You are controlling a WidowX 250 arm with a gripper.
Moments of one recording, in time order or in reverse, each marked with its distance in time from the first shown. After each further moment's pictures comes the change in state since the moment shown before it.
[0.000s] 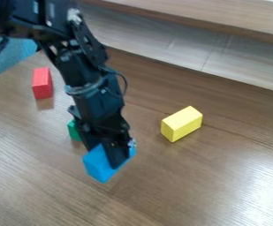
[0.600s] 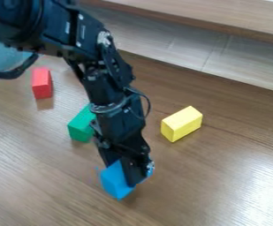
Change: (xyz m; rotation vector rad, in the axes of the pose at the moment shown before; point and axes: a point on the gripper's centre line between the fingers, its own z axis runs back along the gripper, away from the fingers) arm 0.003 -0.019 -0.020 0.004 0.028 -0.073
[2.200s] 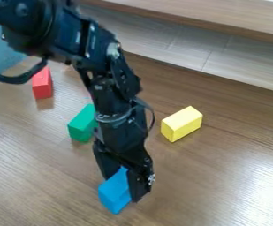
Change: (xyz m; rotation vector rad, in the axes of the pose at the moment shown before) arm -0.005 -0.004 -0.006 0.021 0.046 0.000
